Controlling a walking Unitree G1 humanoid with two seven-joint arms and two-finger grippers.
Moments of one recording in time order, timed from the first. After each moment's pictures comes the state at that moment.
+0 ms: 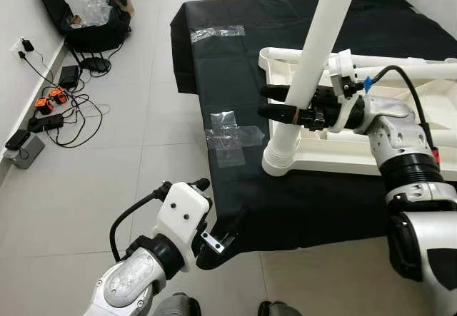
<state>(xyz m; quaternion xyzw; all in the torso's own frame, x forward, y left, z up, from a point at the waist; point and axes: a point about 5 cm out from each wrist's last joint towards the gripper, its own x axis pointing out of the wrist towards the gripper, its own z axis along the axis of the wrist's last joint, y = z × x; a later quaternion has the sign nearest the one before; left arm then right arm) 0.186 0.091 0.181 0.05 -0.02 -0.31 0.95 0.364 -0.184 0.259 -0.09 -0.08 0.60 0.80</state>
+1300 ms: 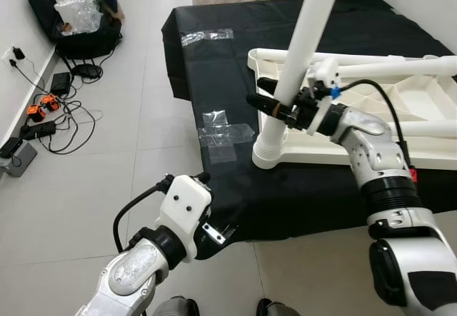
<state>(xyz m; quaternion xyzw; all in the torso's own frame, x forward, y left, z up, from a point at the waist) 0.196 0.088 0.183 0.05 -0.02 -0.30 0.95 0.374 -0.158 0.241 -0.06 -0.09 0.41 0.90</state>
